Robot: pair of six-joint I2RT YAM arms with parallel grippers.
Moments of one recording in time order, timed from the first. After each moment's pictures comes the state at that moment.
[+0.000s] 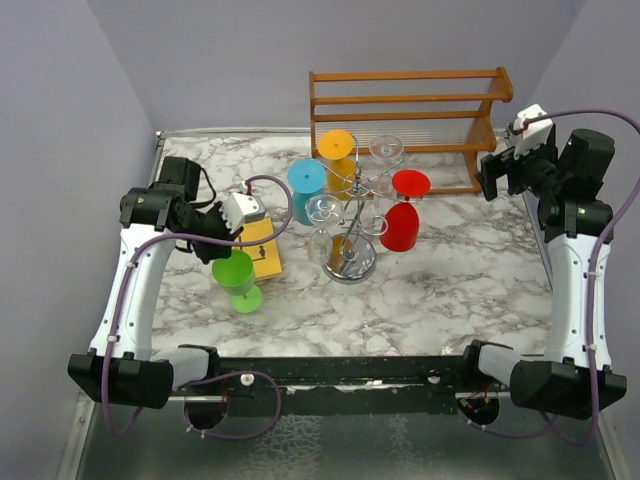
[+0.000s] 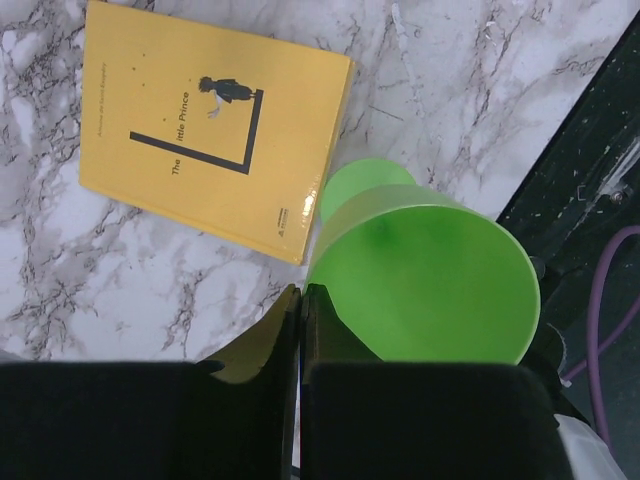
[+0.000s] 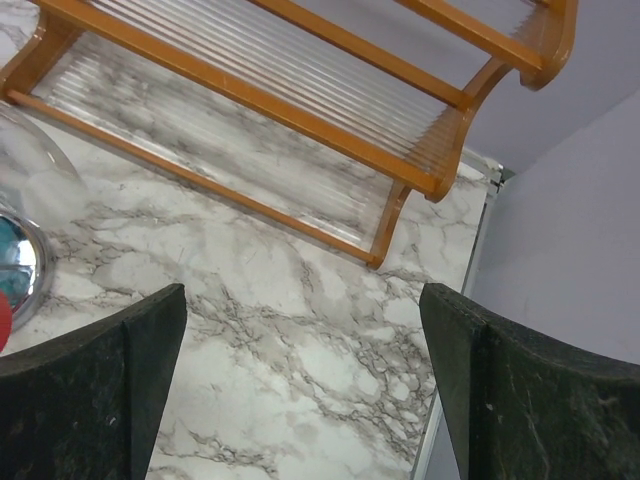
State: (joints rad) left arm -0.11 1.22 1.42 -1.44 0.47 0.90; right arm -0.22 1.15 1.37 -0.60 -0.47 -0.49
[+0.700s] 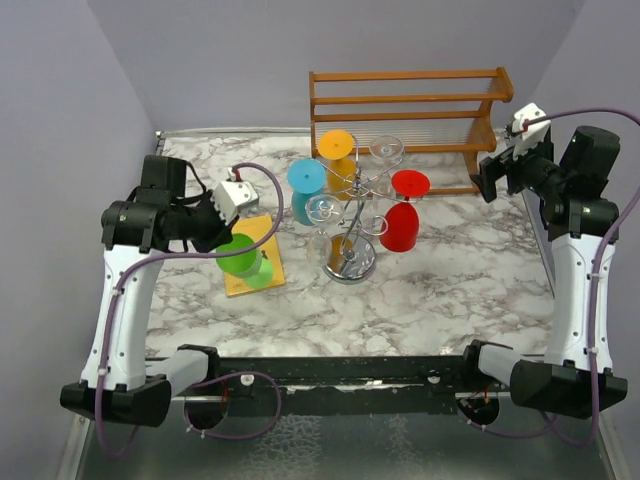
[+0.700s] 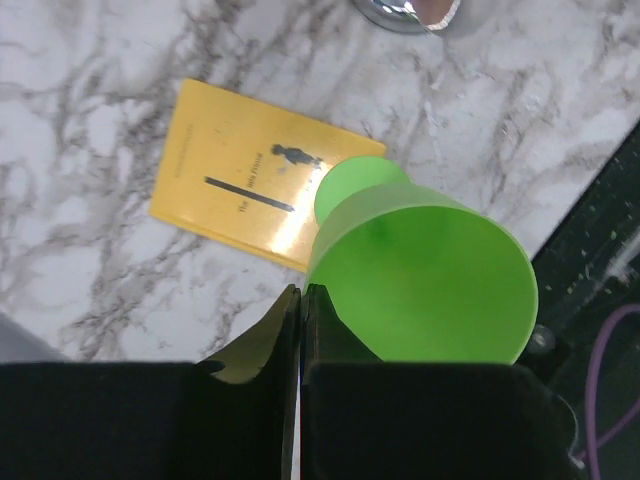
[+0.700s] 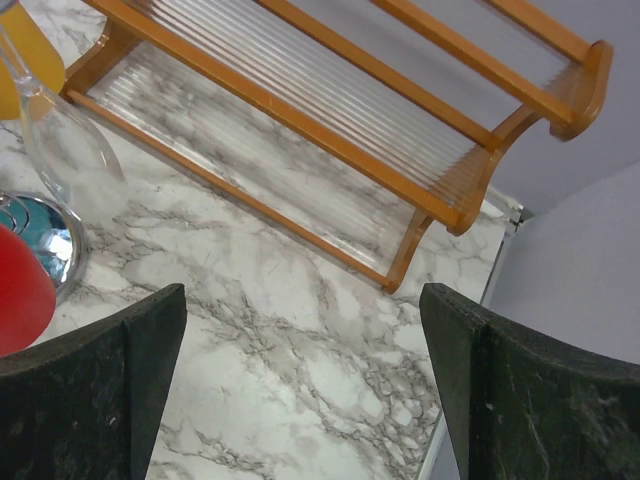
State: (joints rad) left arm -0.11 1.15 1.47 -1.39 0.53 0.81; right arm -0.22 1.16 1.41 -0.66 -0.59 -0.53
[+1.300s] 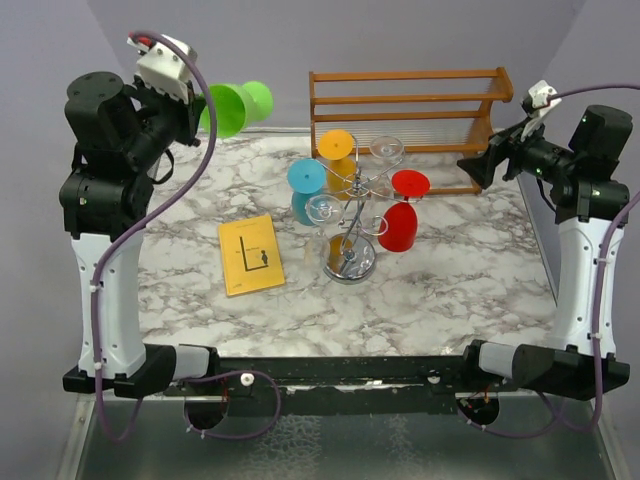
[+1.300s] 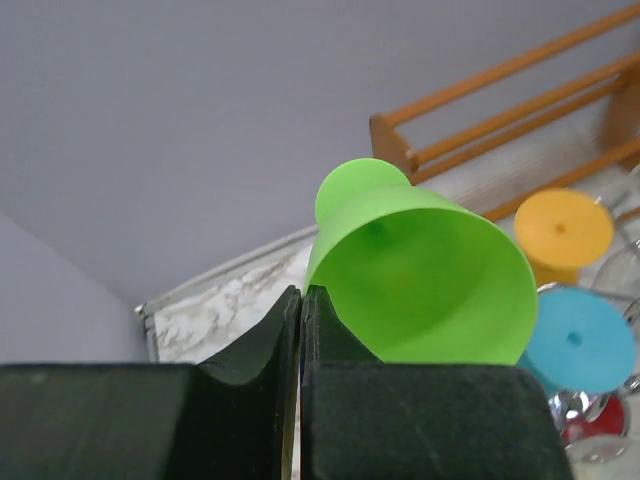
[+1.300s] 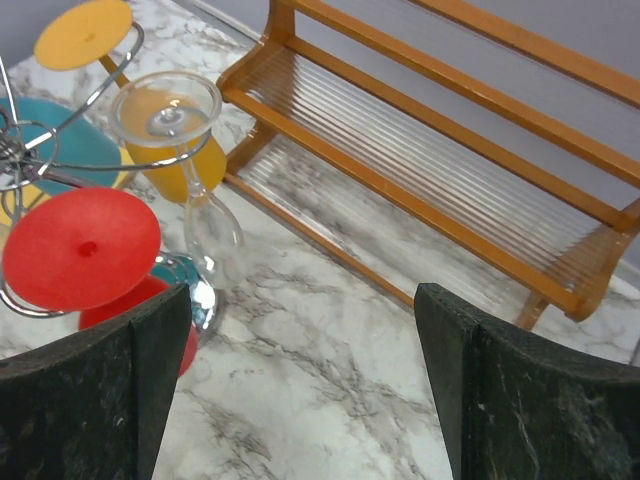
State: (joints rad) left arm -0.11 1.29 2.01 -0.85 0.25 0.23; right arm -0.22 1.23 1.59 -0.70 -0.85 -0.36
